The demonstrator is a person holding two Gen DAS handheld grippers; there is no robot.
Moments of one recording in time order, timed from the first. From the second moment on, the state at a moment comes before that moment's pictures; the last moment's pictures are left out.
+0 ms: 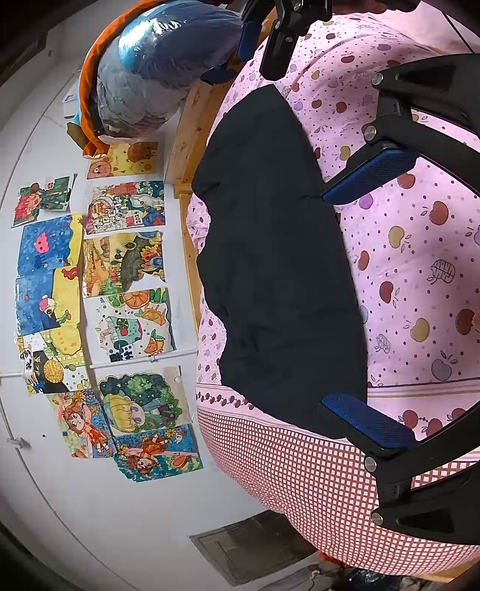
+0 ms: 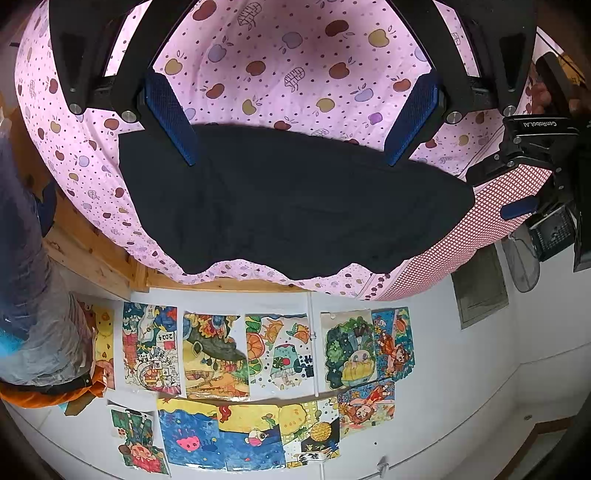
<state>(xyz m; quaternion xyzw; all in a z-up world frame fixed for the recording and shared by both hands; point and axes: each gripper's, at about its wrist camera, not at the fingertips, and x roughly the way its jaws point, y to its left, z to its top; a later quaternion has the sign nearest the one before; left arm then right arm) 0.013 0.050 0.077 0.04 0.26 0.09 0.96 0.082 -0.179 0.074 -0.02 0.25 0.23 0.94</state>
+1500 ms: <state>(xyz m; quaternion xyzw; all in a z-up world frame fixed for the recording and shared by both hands) 0.016 0.058 0.071 0.04 0.28 0.10 0.95 0.078 -0.174 0.066 -0.02 0.26 0.23 0.94</state>
